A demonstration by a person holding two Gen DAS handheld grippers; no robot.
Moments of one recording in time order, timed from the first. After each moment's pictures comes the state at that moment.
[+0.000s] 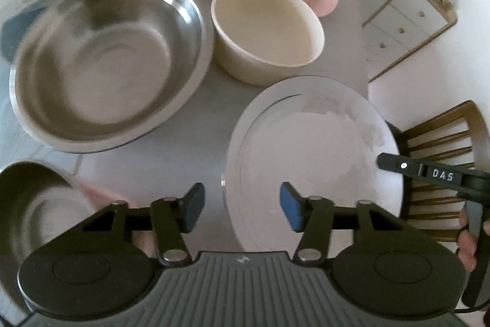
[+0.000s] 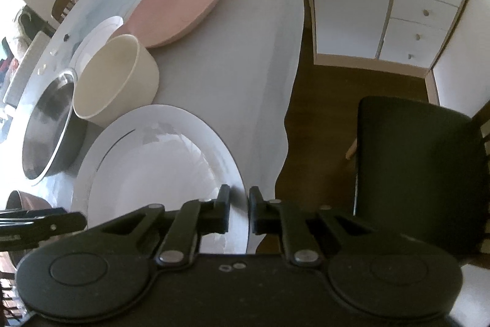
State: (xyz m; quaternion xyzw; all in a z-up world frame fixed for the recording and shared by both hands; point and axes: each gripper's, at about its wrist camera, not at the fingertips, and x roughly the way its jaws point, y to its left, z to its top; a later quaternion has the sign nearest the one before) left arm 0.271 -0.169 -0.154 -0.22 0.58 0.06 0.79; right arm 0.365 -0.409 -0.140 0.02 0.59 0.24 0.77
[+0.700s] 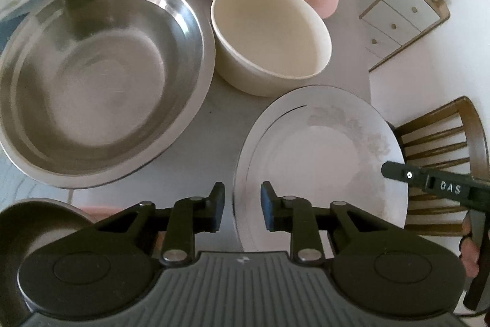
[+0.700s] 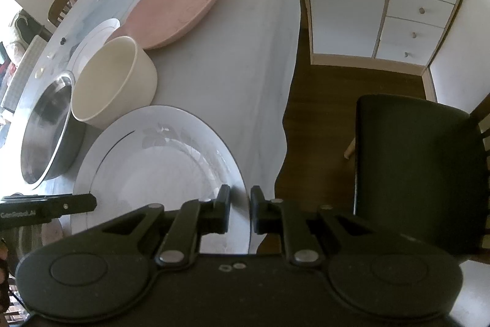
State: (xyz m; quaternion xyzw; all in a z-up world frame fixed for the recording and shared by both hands) left arm 0.280 -0.154 -0.159 -0.21 0.58 0.03 0.79; right arm 0.364 -0.408 -0.140 0.02 0.59 0.23 0.77
